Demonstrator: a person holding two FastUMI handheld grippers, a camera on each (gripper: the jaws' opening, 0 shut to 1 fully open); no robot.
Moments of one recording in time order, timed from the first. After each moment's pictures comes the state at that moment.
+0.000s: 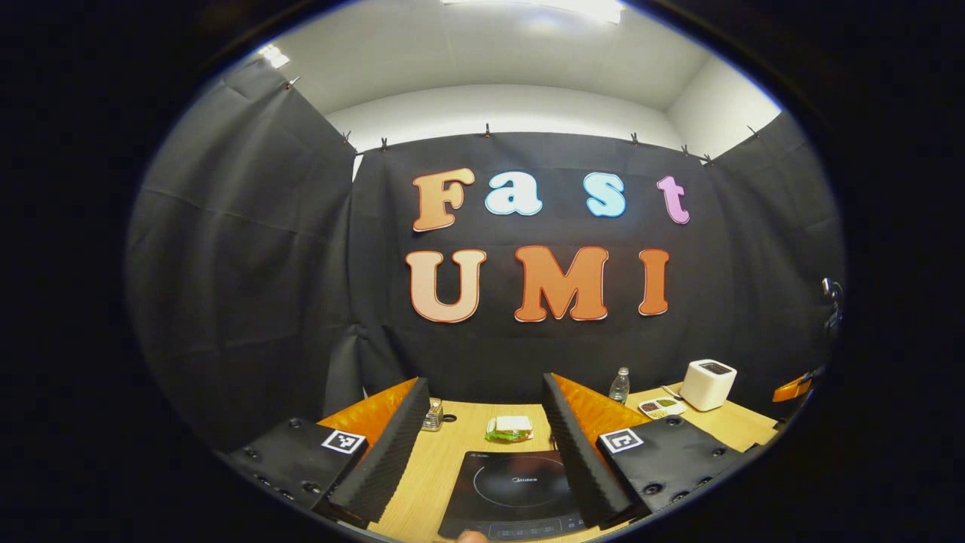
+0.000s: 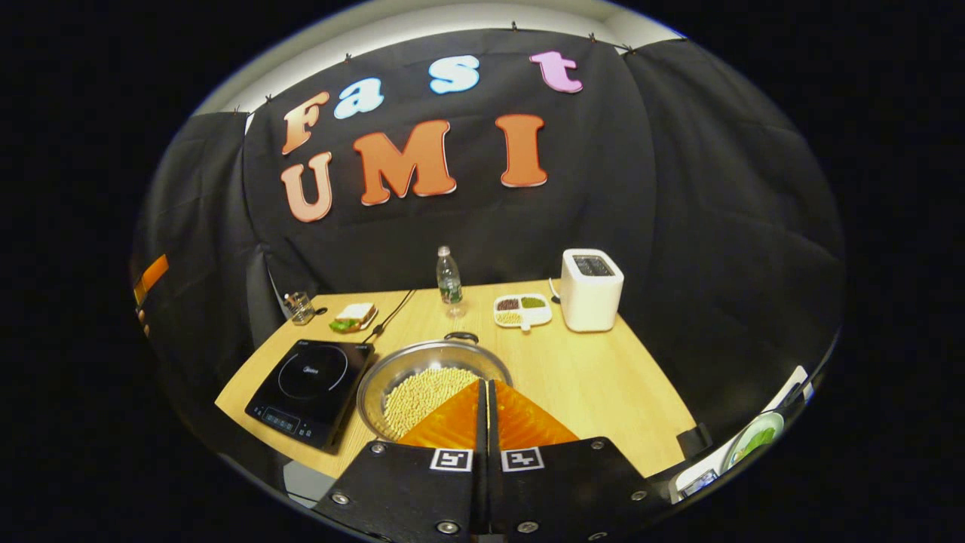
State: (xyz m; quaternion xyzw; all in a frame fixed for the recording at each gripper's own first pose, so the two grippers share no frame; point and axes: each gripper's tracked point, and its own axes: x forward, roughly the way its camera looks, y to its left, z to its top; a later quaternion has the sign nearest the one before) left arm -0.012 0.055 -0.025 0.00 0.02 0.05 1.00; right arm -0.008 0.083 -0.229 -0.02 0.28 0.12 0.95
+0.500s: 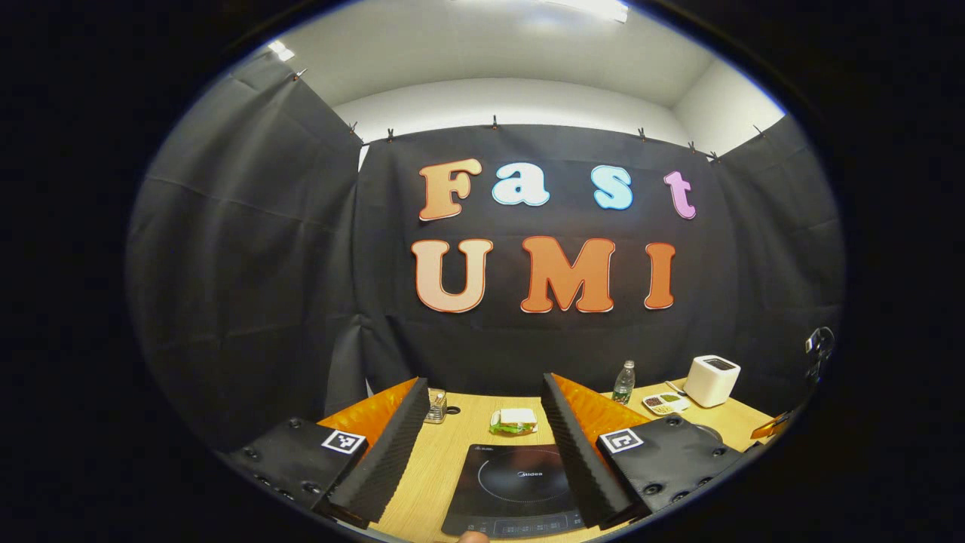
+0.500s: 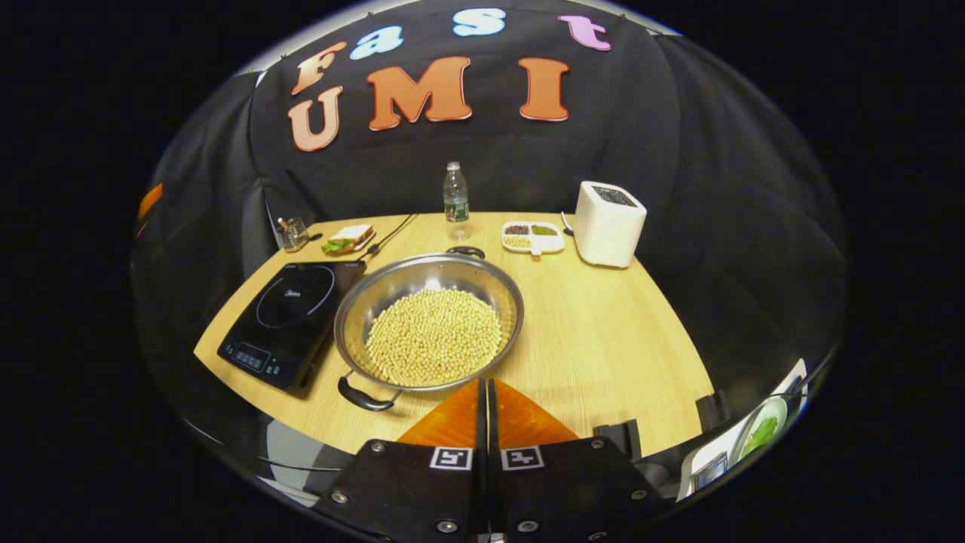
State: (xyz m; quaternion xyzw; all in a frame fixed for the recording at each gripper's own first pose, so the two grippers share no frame) left arm -0.009 0.068 -0.046 -0.01 0.03 0.05 1.00; right arm -0.043 0.083 -0.325 -0.06 0.38 0.13 0.91
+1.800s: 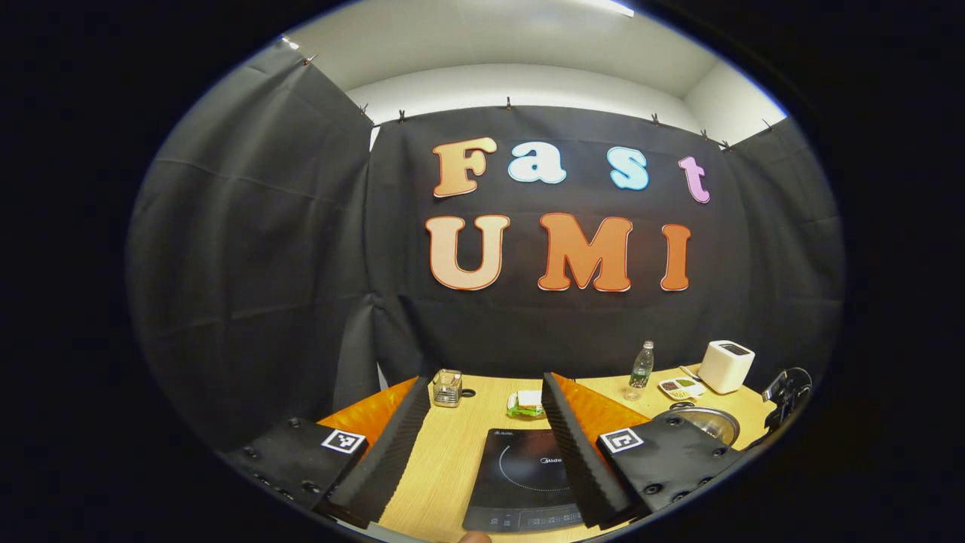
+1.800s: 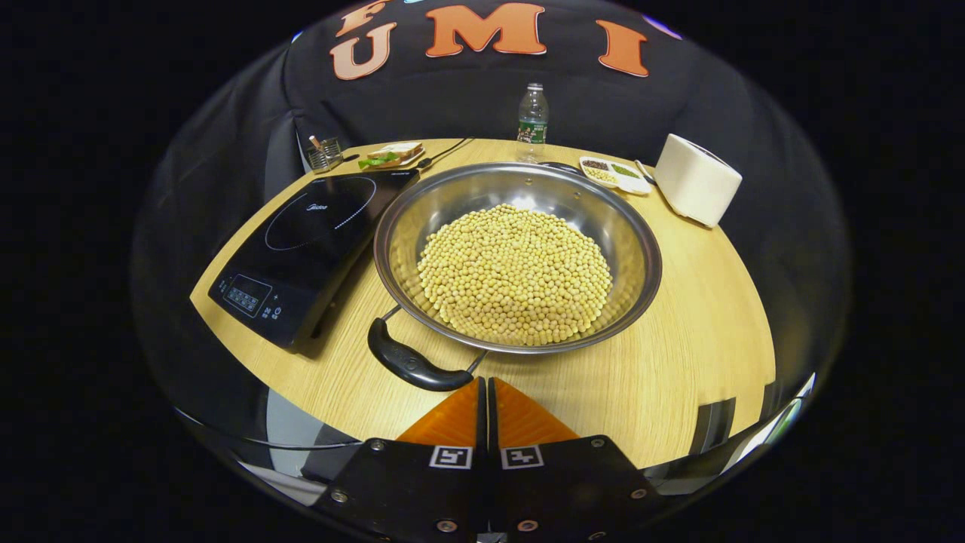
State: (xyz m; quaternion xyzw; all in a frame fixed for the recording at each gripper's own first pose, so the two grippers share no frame) left arm -0.003 0.107 -0.086 -0.02 0.06 0.06 1.00; right arm -0.069 0.172 -0.404 -0.12 0.46 0.20 0.86
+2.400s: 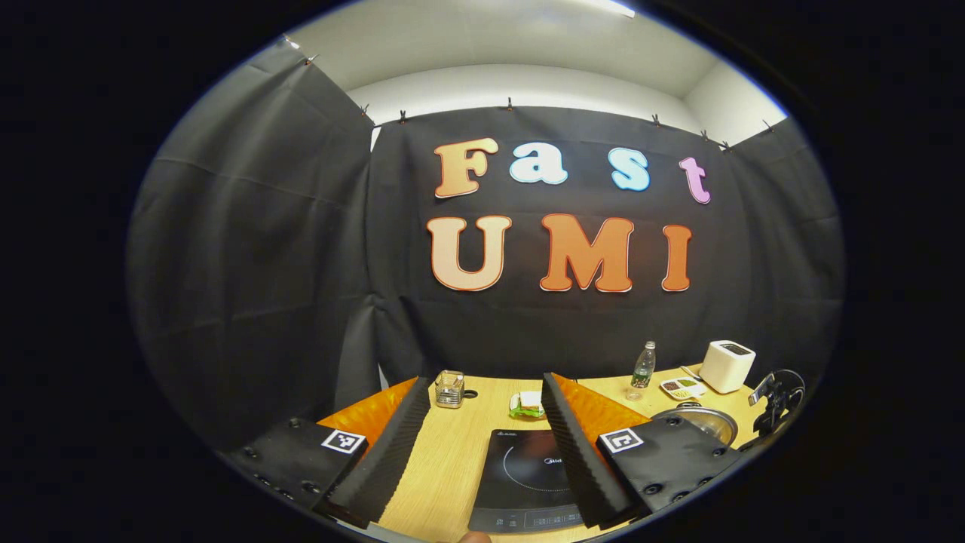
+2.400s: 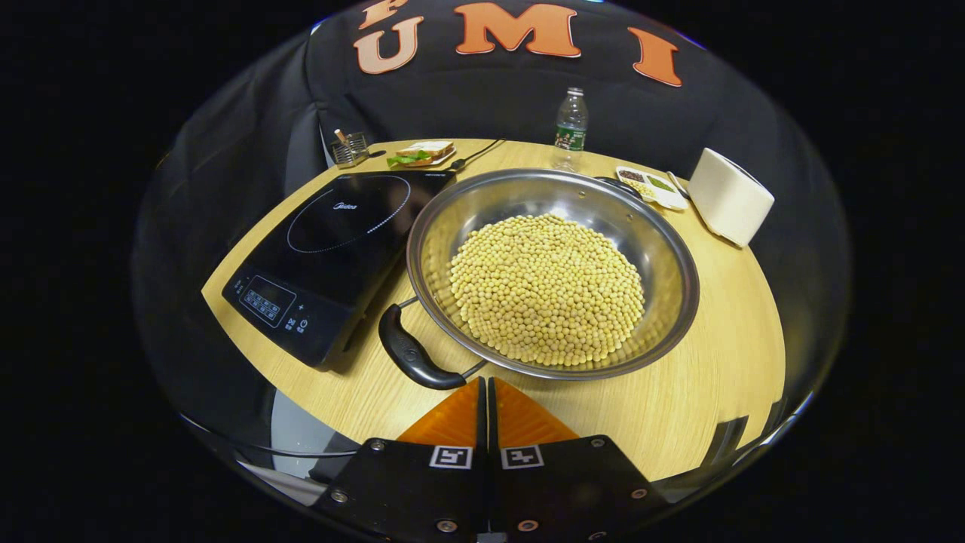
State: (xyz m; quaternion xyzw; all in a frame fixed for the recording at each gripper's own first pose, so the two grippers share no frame) left arm -0.006 0.118 -0.086 -0.01 0.06 0.07 1.00; right arm -0.065 0.221 -0.407 -0.13 0.46 0.24 0.85
